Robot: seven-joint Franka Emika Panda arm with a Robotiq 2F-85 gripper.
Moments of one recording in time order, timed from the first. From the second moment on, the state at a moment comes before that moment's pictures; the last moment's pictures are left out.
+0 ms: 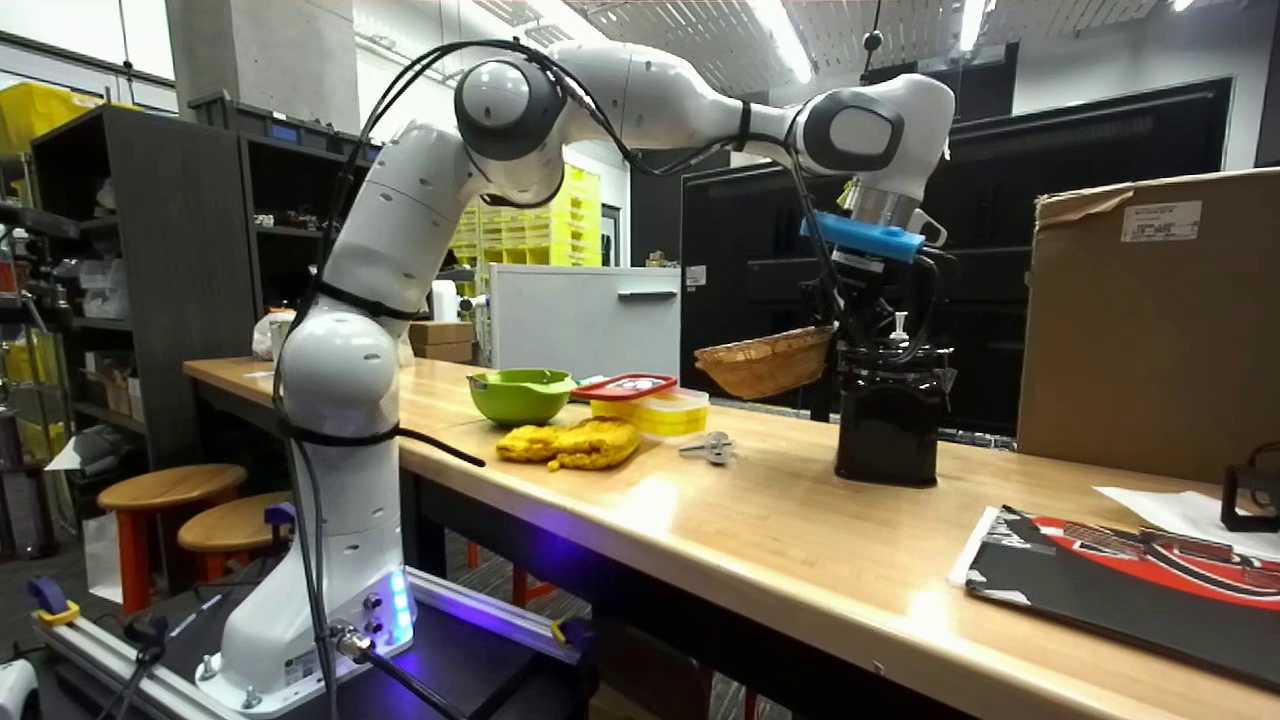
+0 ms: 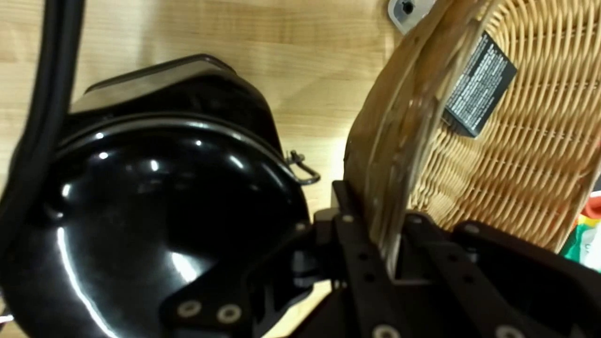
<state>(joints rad) -0.61 0.42 -0.51 -1.33 0.40 1.49 -0.95</state>
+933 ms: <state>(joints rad) -0.81 0.70 -0.27 -0.79 0.32 1.18 -0.94</state>
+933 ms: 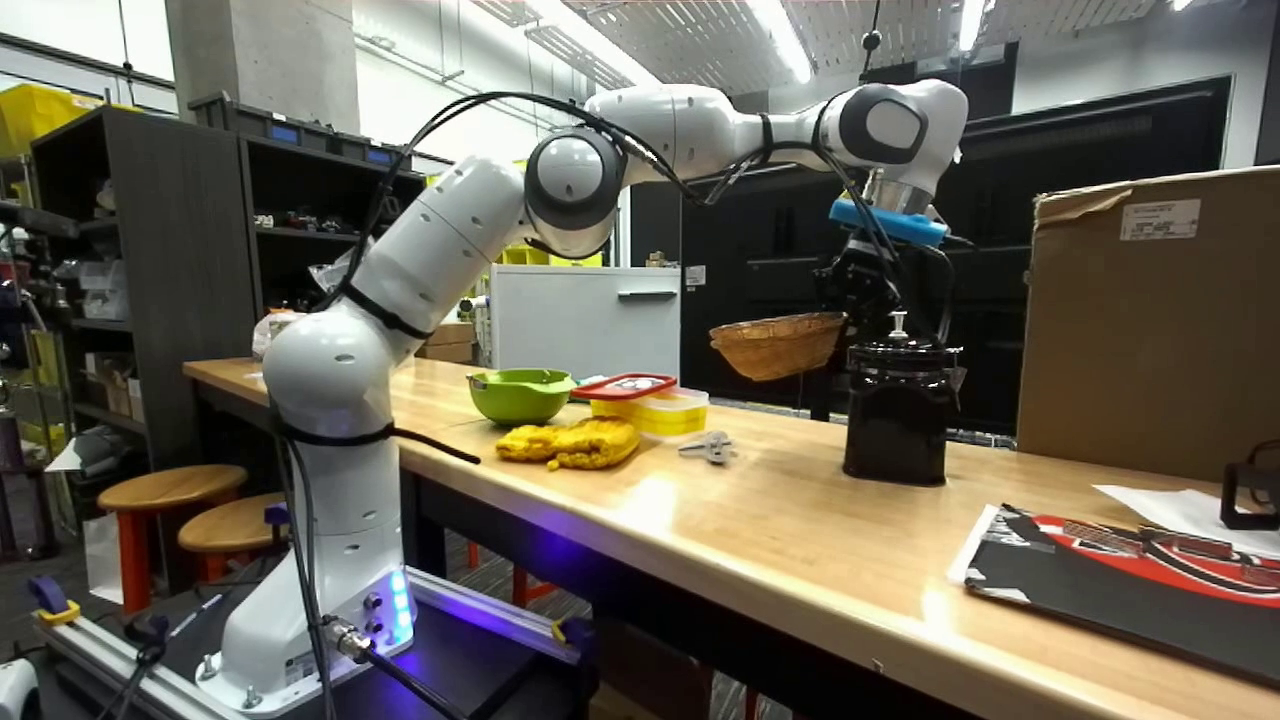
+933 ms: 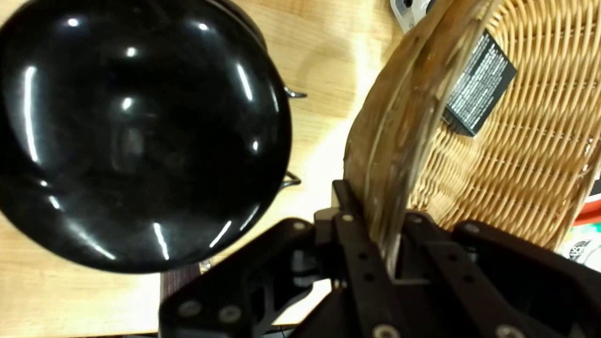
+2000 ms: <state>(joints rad) -0.70 0.75 -0.11 -0.62 0.27 1.14 -1.05</state>
